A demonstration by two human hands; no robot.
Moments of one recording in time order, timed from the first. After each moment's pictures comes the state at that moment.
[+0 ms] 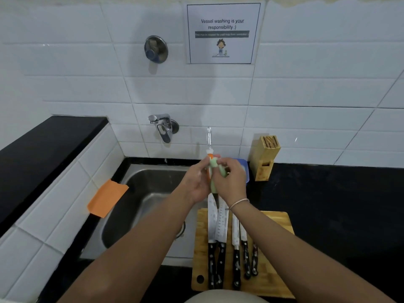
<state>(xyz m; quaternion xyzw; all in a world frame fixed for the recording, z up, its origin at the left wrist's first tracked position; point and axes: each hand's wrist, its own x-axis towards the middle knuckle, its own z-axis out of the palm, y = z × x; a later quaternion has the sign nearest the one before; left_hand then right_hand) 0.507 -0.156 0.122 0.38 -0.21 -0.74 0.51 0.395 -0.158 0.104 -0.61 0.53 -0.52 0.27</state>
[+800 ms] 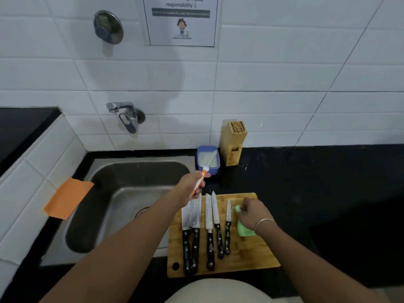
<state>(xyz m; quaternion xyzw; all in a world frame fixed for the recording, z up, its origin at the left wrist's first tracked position) 0.458 -0.155 0.061 0.57 -0.34 -0.67 0.34 0.221 -0.111 0.003 -0.65 0.72 -0.04 0.24</state>
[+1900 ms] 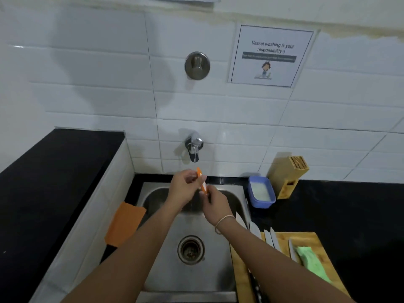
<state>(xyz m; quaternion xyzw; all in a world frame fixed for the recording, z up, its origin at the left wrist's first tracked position) 0.691 -0.204 0.098 0.57 -0.50 -0.41 0.51 0.556 -0.183 0.074 -0.69 0.58 -0.31 0.32</state>
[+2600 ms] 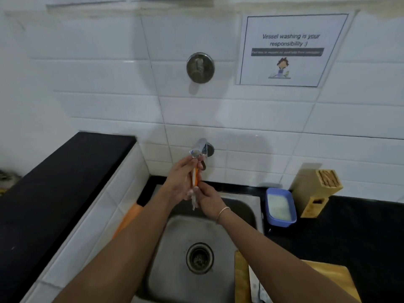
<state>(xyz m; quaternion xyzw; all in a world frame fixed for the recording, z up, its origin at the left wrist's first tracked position) 0.686 -0.240 0.146 0.44 -0.30 -0.58 0.62 0.570 -0.248 0.082 -0.66 0.41 -0.29 0.55</state>
